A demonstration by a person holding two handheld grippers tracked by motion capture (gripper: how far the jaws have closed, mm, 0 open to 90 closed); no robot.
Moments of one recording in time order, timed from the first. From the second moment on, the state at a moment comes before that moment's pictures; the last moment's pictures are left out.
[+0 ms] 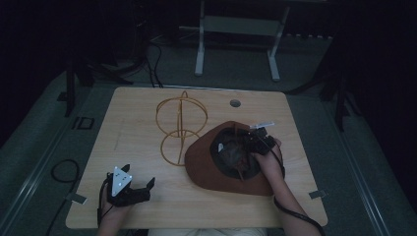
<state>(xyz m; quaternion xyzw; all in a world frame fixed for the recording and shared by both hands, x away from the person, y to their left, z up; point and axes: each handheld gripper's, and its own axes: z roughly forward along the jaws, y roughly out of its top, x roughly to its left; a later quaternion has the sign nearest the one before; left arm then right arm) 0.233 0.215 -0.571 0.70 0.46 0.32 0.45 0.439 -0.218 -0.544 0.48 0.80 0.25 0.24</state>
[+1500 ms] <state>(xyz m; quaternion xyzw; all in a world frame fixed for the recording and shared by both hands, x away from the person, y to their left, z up) 0.236 0.217 -0.569 0.69 0.48 0.32 0.44 0.385 -0.260 -0.447 0.47 0.71 0.41 0.31</state>
